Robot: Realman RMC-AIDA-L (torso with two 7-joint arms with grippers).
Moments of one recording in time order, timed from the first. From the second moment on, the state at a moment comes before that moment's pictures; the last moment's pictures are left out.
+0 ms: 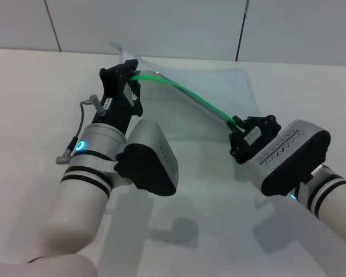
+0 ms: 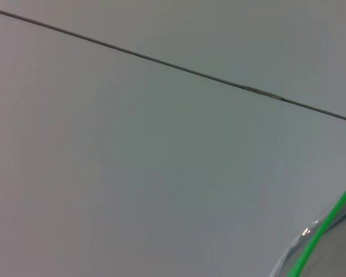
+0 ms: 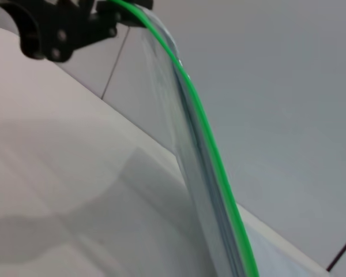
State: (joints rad) left arm -0.55 -2.03 2.83 0.90 1.33 -1.17 -1.25; right arm 0.48 2.01 -2.49 -0.80 -1.93 0.42 2.28
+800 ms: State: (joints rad) left arm -0.55 -2.03 2.83 0.90 1.33 -1.18 -1.25; right arm 0.48 2.01 -2.45 -0.72 -1.93 0.42 2.31
